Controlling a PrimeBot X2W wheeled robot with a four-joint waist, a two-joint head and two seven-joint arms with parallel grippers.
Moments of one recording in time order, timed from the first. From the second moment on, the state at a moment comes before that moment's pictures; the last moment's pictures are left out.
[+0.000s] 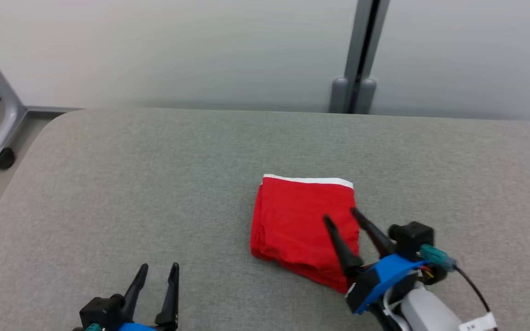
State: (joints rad) left arm -0.01 0.16 -0.26 0.42 -0.44 -0.13 -0.26; right arm -0.36 -0.05 0.40 0.64 0.41 0.13 -0.26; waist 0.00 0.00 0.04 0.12
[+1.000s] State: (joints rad) left arm 0.06 0.09 -0.18 0.38 -0.22 -0.13 -0.26; right arm -0.15 -0.05 0.13 0.60 0.26 0.13 -0.26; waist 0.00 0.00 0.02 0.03
